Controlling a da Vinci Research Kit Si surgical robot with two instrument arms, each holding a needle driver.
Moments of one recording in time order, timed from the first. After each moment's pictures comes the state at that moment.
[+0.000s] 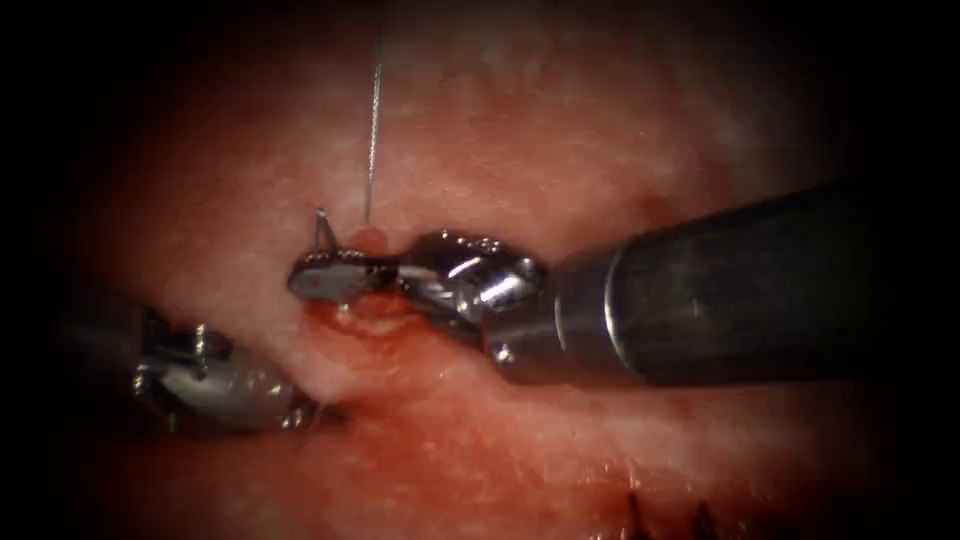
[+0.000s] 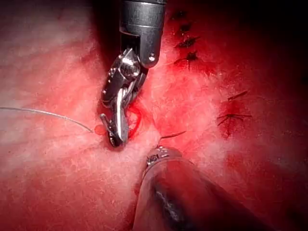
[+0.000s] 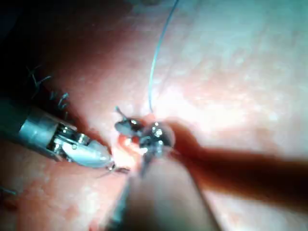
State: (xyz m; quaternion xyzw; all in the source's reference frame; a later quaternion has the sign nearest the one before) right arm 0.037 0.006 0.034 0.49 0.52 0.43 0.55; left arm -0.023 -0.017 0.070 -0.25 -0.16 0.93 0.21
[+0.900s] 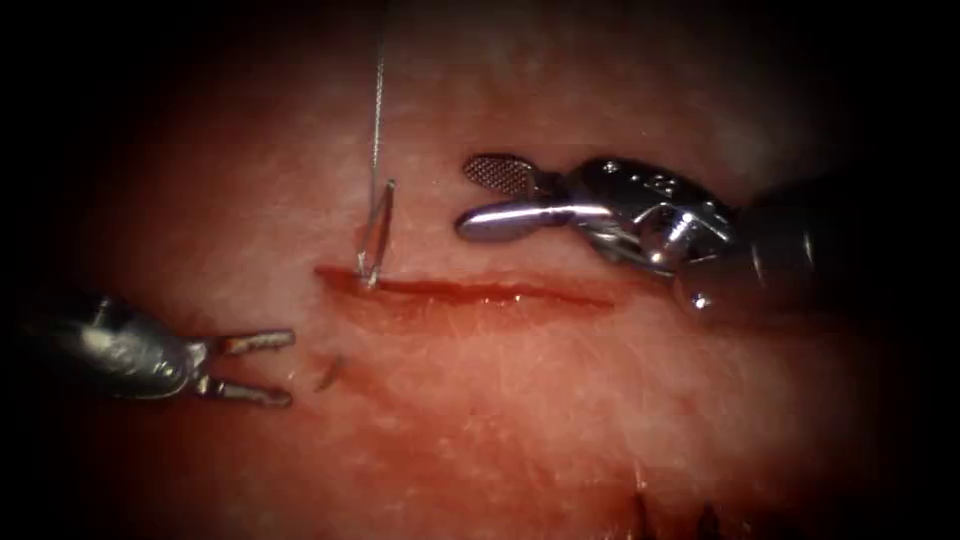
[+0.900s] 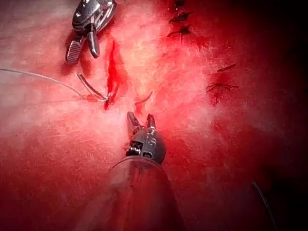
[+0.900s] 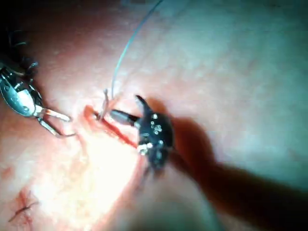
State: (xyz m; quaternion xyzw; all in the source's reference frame) right arm 0.025 0.015 0.035 0.22 0.61 0.31 0.69; left arm -0.021 -0.016 0.066 -0.51 -0.03 0.85 0.09
